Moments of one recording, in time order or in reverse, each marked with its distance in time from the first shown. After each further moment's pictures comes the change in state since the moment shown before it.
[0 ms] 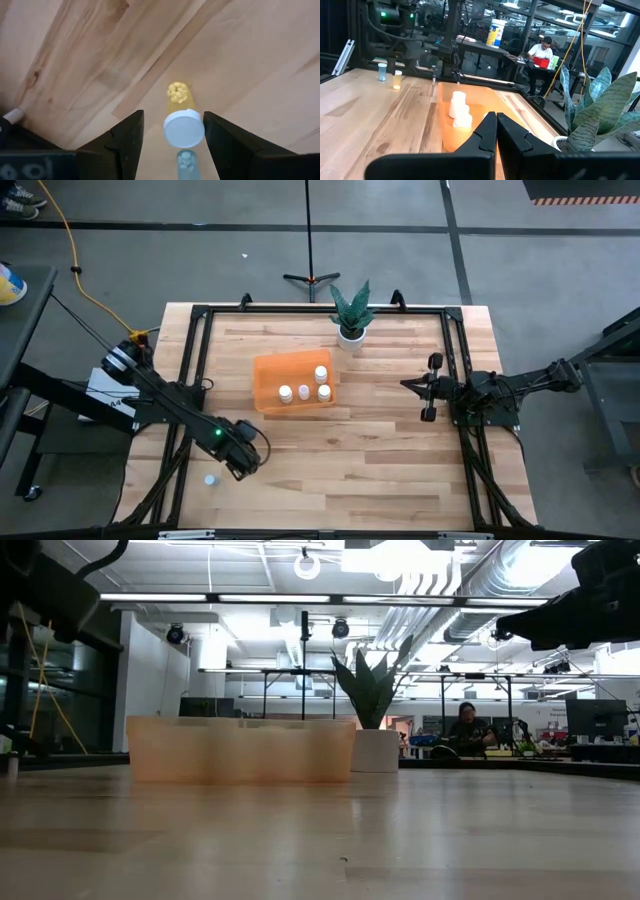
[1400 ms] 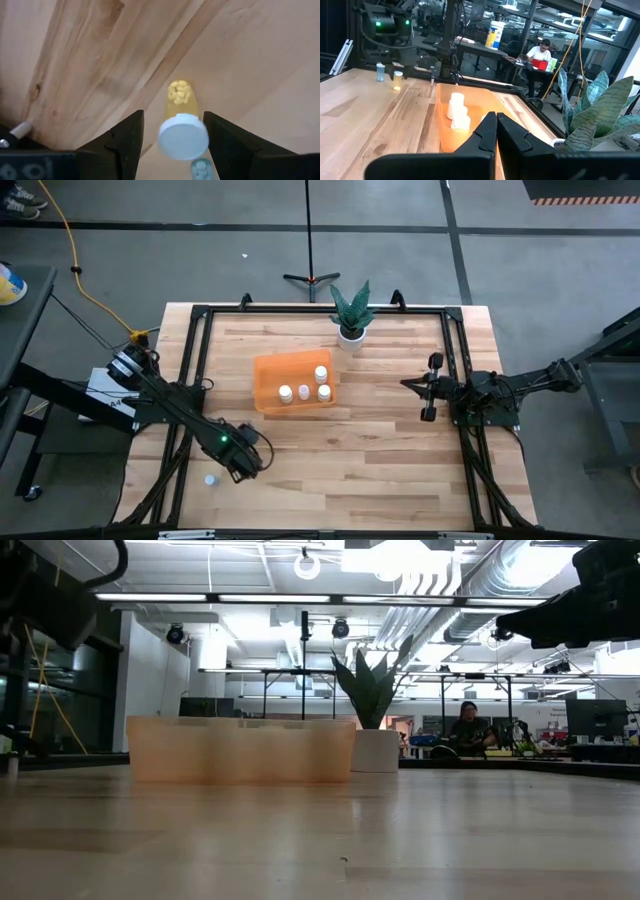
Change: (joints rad) left arm -0.012 0.072 -0.001 0.007 -0.006 0.083; right arm 0.000 0.000 0.000 0.011 0.003 -0.019
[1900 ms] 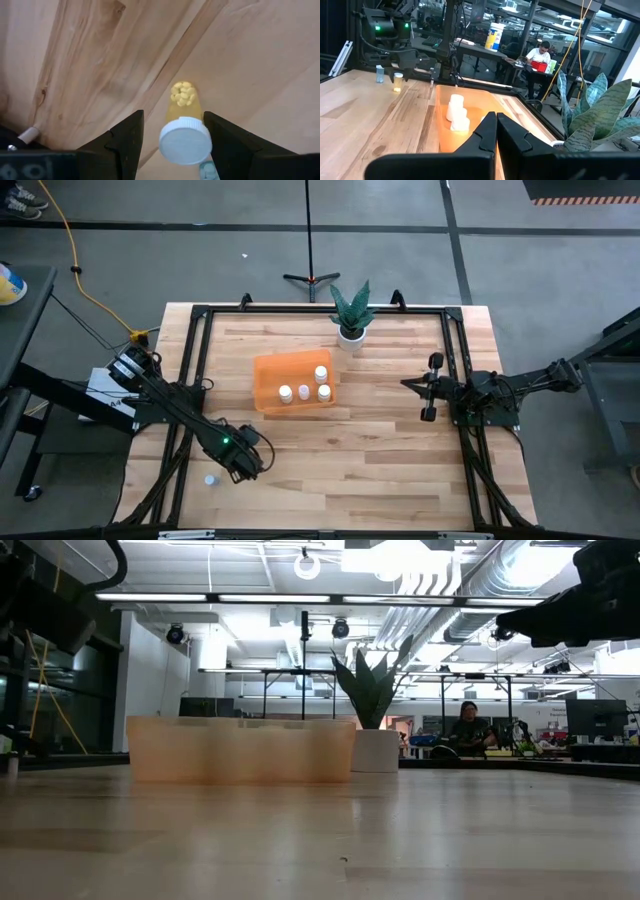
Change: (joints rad) left arm 0.000 0.018 0.000 -0.006 -0.012 0.040; right arm 0.000 0.000 0.000 0.008 -0.001 -0.008
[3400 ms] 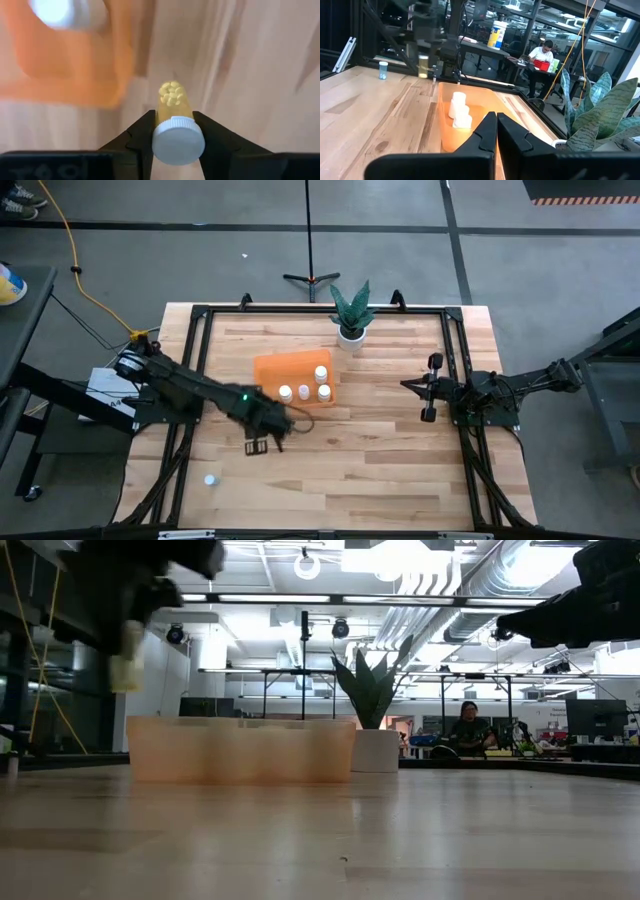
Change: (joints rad) left arm 0.325 0.000 0.346 -0.261 -0.143 0.724; right arm 0.000 0.000 0.000 -0.015 -0.011 -0.003
